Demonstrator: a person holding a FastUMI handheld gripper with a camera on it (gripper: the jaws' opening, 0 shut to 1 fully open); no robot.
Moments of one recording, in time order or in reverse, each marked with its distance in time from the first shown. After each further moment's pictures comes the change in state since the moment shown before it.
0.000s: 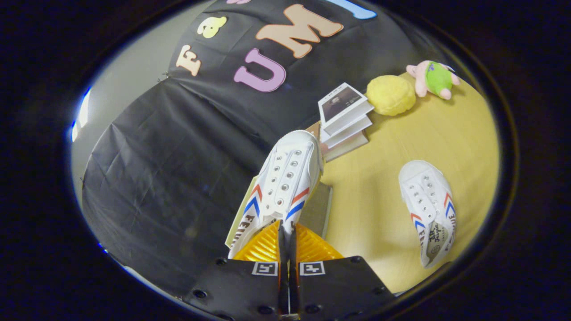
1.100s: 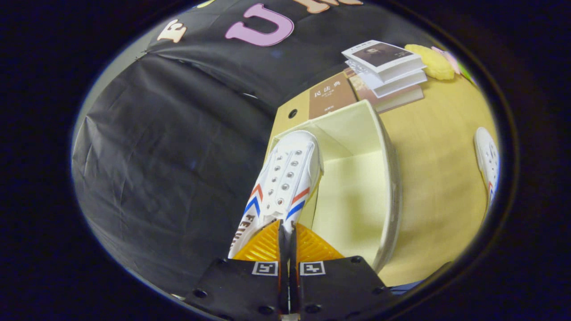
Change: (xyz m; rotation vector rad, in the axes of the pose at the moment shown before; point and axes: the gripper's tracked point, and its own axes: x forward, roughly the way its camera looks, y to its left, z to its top) arm 0.148 0.092 -0.085 0.070 0.257 -0.147
